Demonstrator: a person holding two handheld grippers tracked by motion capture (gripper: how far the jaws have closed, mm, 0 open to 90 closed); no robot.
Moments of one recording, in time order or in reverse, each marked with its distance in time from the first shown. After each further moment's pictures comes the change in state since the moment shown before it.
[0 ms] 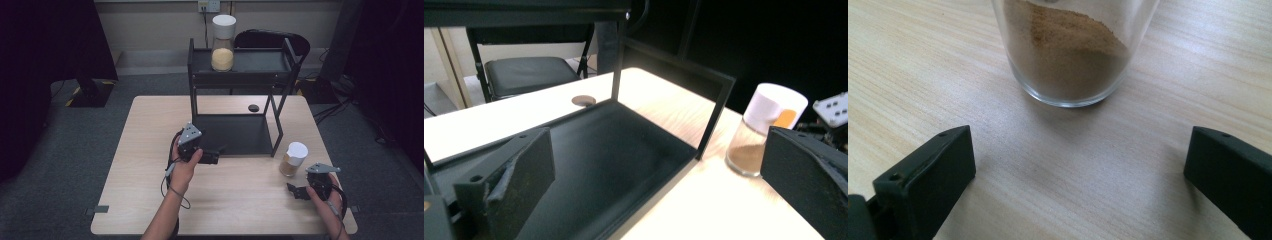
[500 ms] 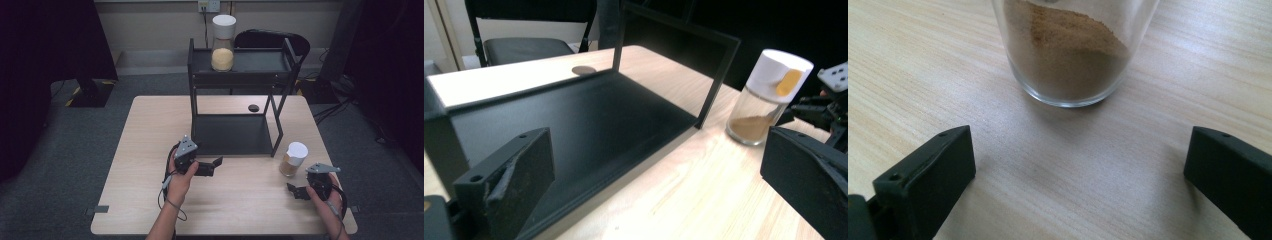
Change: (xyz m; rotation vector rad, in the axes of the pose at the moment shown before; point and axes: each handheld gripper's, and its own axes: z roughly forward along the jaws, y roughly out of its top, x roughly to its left) left arm -0.001 -0.034 -0.010 0.032 0.007 -0.033; right arm 0.000 0.000 0.000 0.000 0.000 0.000
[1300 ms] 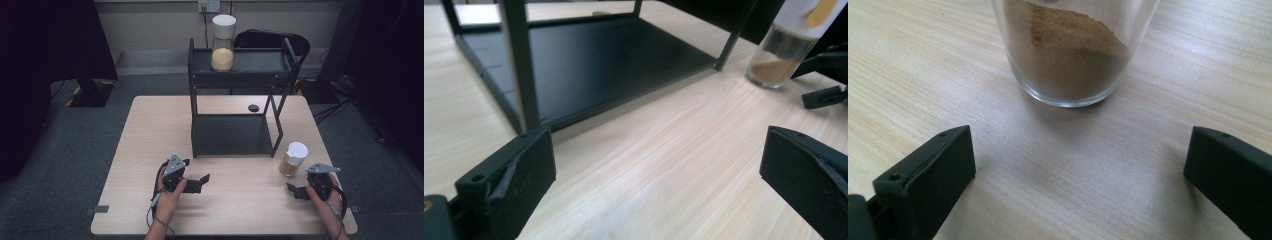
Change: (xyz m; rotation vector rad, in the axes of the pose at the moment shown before) left arm 0.000 -0.042 -0.034 0.088 0.062 -0.045; right arm 0.000 0.000 0.000 0.000 0.000 0.000
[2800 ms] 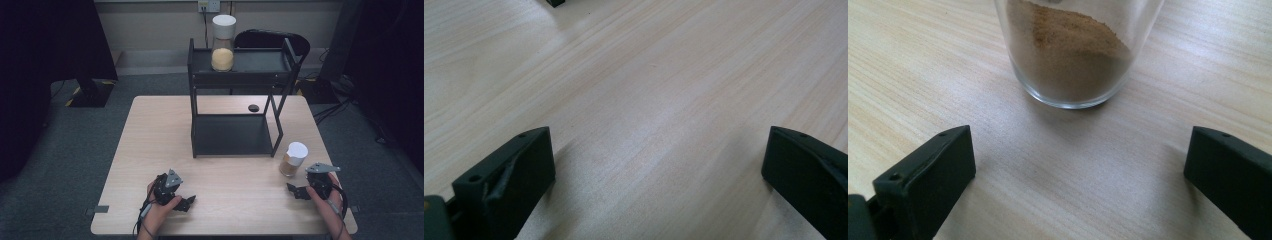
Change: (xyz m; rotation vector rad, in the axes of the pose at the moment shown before) left arm -0.010 0.016 -0.011 0.362 0.090 0.158; right arm -0.004 0.001 0.001 0.000 0.015 -0.015
